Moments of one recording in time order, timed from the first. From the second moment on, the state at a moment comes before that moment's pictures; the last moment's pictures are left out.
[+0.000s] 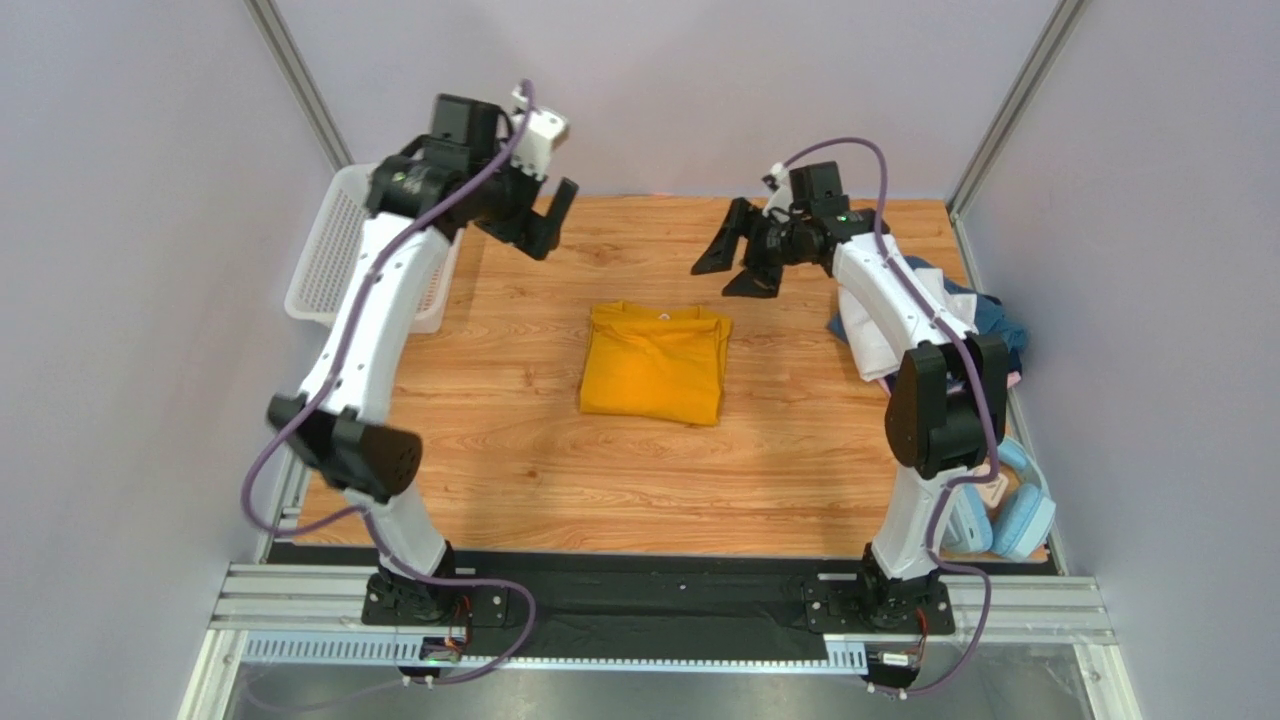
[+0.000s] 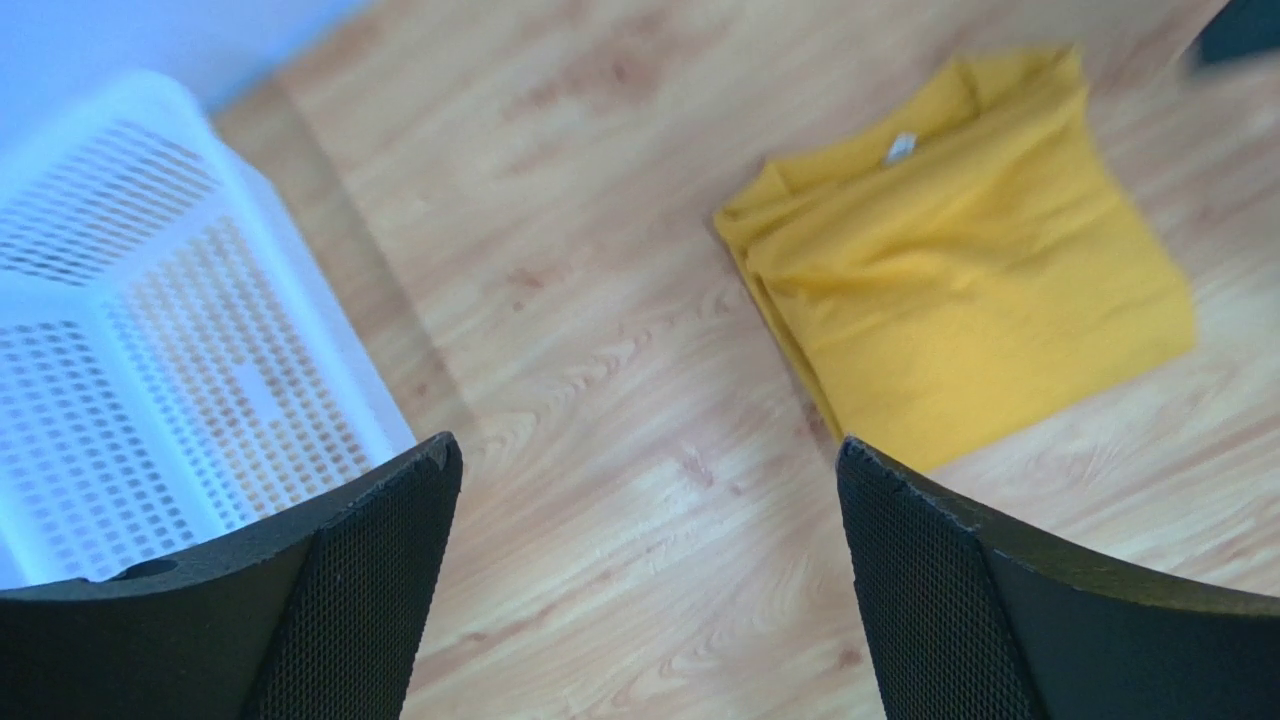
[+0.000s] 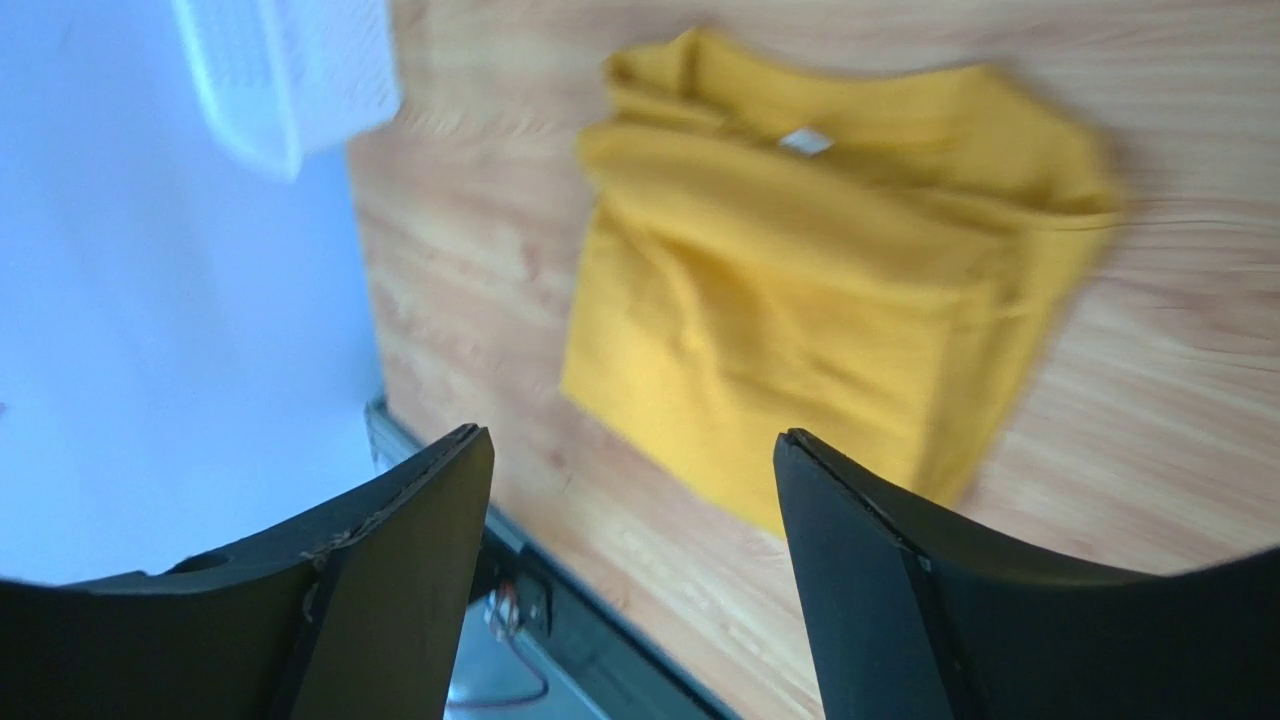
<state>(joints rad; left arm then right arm) -0.32 1.80 2.15 -1.13 0.10 0.28 0.22 1.90 1.70 -0.66 -0.59 0.59</state>
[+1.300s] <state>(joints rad) -0.24 1.54 1.71 -1.03 0.21 0.24 0.50 2.30 1.73 -0.44 -0.86 0.70</state>
